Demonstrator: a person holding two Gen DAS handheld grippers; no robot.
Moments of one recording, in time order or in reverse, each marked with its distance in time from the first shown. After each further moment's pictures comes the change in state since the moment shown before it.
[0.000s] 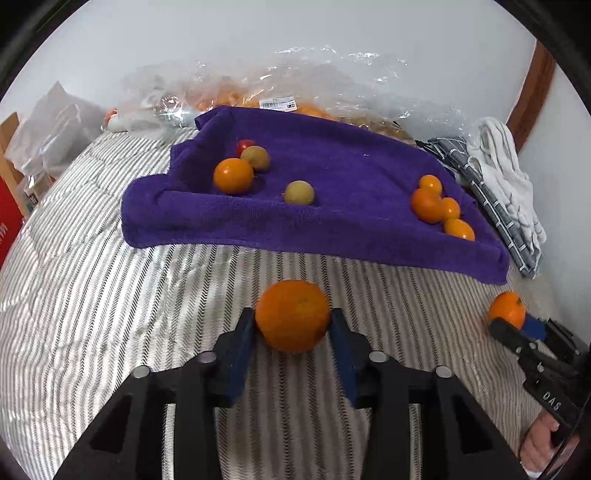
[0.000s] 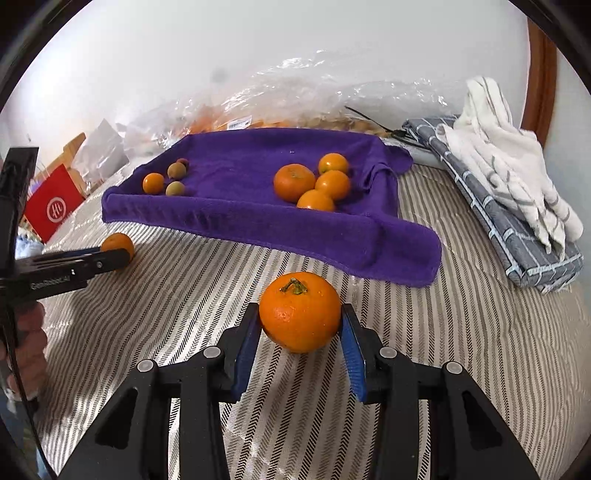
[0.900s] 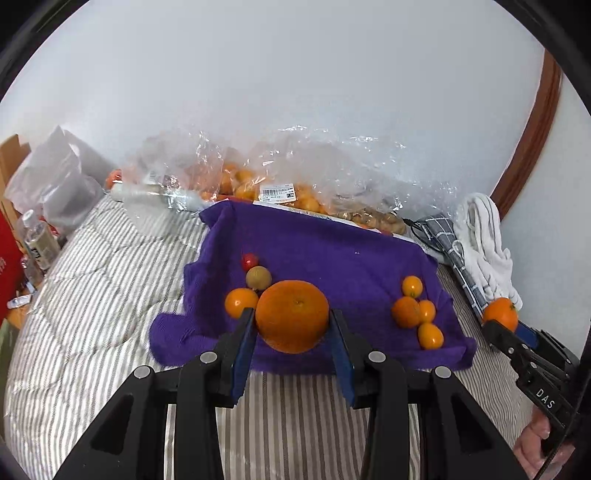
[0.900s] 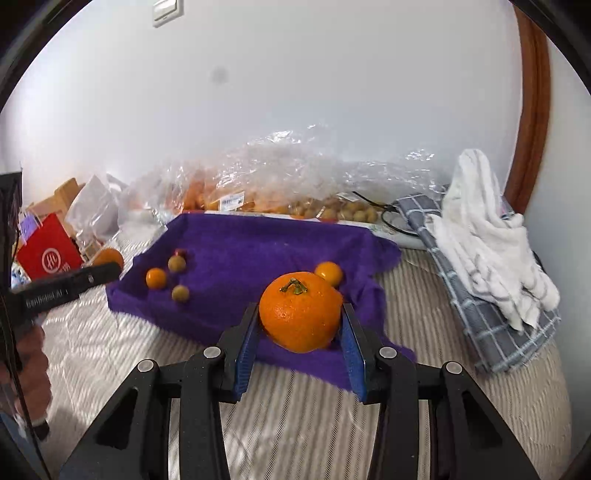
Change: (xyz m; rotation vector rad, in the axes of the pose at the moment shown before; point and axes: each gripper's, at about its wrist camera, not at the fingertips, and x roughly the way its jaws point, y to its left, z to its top) left arm -0.038 0.015 0.083 -0.041 -0.152 -0.072; right arm -0.030 0.014 0.094 0.030 -0.133 -0.053
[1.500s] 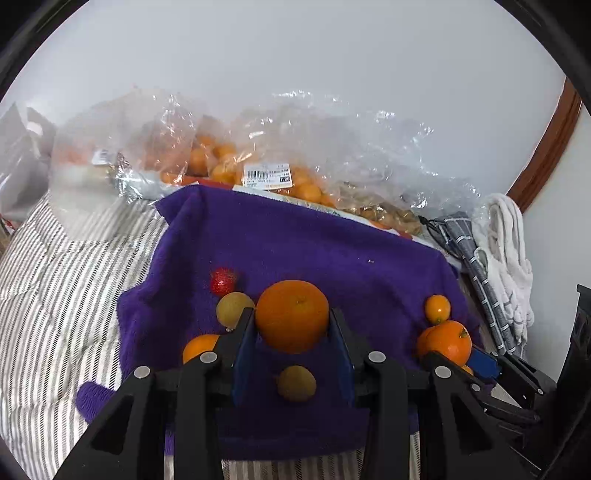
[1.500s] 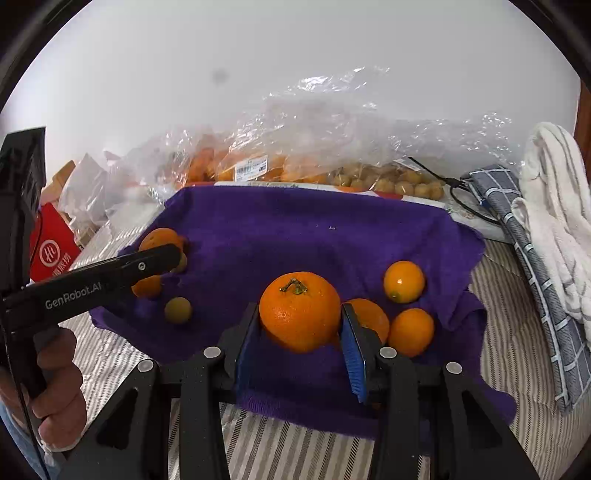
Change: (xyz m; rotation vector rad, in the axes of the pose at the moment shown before) left arm 0.091 0.005 0.022 -0.022 0.071 -0.058; right arm 0.107 0.033 0.013 -0.010 0.131 0.076
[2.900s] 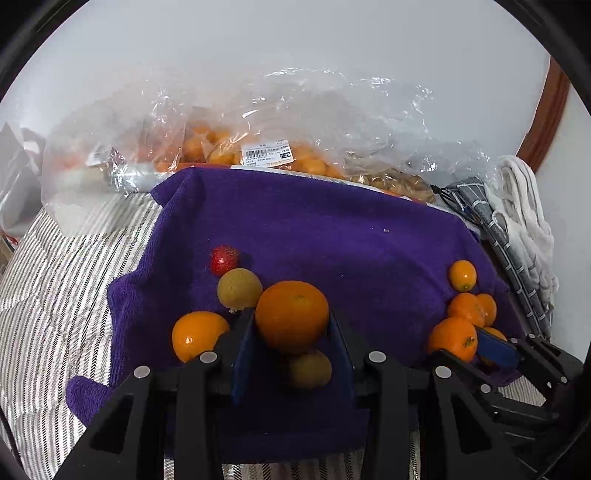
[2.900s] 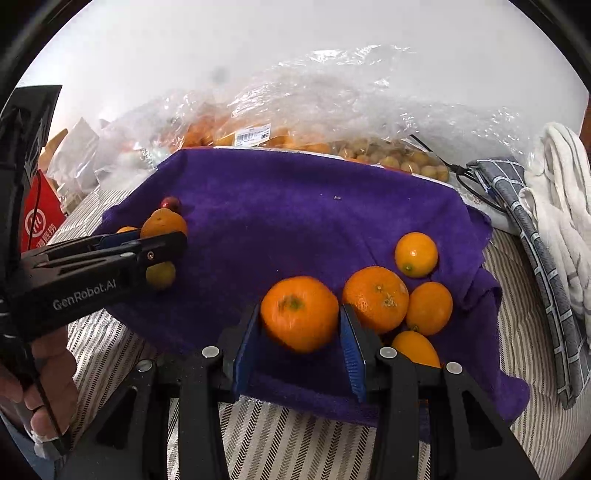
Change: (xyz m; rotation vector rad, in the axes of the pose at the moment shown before) left arm 0.016 -0.006 -0.018 0.101 0.018 0.068; right arm 0.017 0.013 -0.018 -0.061 0.042 -0.060
